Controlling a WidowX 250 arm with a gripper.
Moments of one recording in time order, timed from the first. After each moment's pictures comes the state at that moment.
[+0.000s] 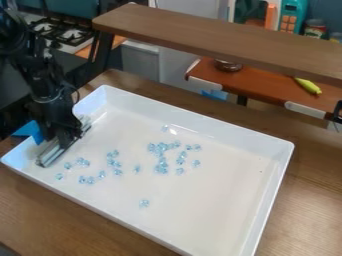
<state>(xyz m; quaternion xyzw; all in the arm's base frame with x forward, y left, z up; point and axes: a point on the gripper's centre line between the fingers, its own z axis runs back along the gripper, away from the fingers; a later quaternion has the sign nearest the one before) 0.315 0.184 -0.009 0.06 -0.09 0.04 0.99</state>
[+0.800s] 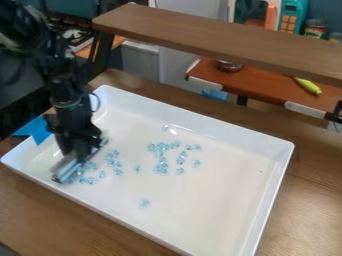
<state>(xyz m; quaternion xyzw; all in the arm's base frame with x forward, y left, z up) 0.307 0.131 -0.005 0.01 -0.05 0.04 1.00</state>
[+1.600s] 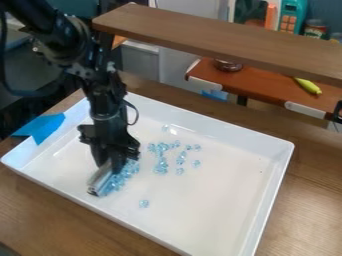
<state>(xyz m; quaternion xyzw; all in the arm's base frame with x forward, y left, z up) 0.312 0.064 -0.011 0.00 -0.04 0.04 1.00</state>
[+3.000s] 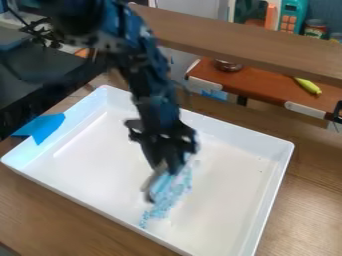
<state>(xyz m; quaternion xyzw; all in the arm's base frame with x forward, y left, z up) 0.309 -0.017 0.053 -0.11 -0.08 0.00 0.99</state>
